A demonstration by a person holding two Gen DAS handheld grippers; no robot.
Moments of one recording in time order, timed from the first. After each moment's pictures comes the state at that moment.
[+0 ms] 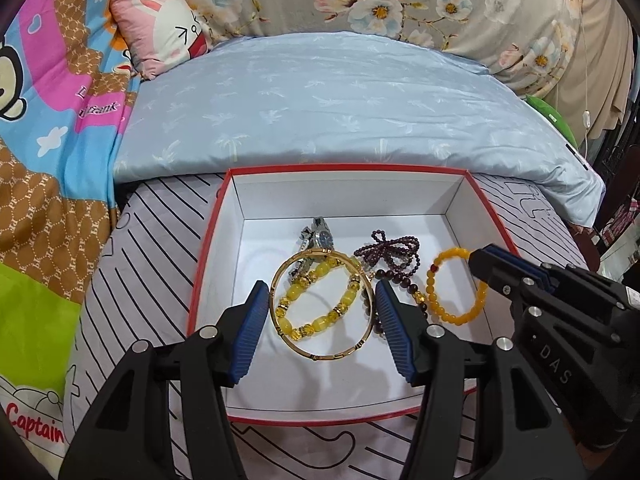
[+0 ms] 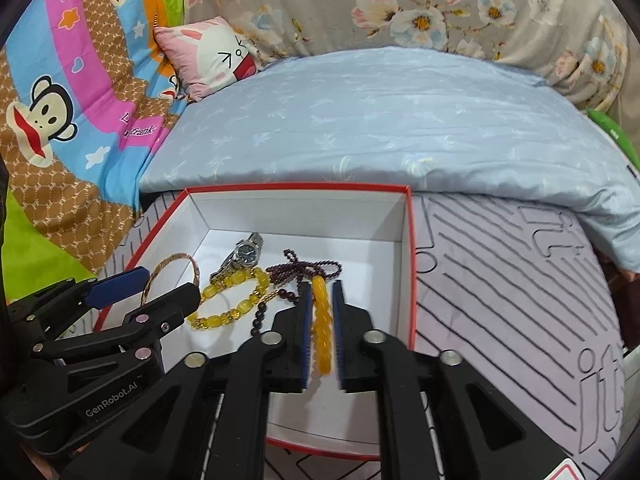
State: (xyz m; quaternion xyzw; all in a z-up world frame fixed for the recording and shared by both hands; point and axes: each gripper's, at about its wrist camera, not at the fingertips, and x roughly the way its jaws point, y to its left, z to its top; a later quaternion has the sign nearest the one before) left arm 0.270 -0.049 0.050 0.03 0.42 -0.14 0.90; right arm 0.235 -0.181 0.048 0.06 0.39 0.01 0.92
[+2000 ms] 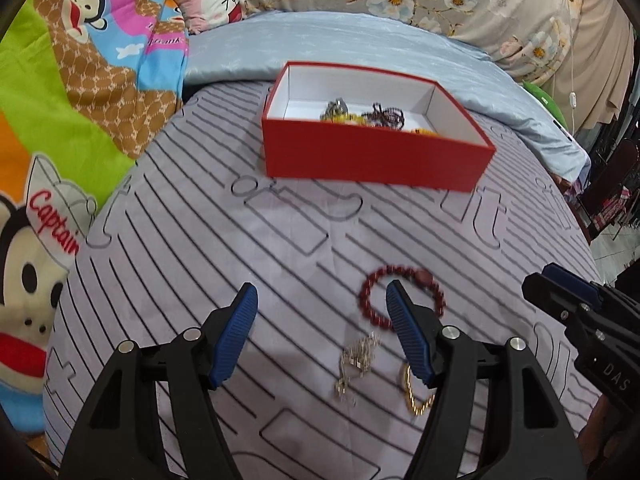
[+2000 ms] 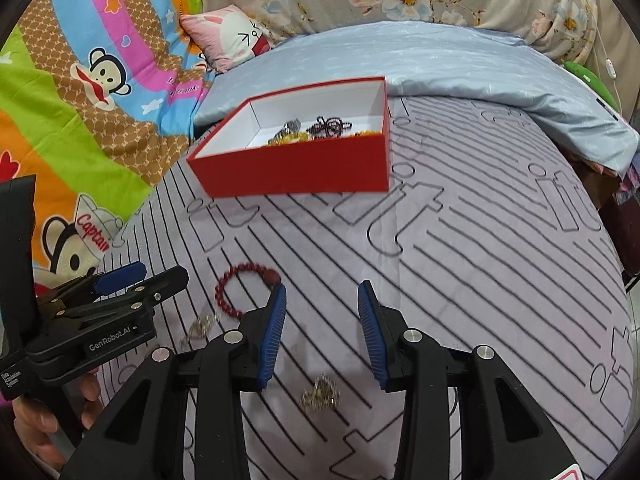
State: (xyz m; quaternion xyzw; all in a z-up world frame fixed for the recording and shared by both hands) left arm 0.087 0.013 0.024 0.00 0.45 -0.12 0.89; right arm 0.030 -0.172 0.032 0.09 0.43 0.04 0.90
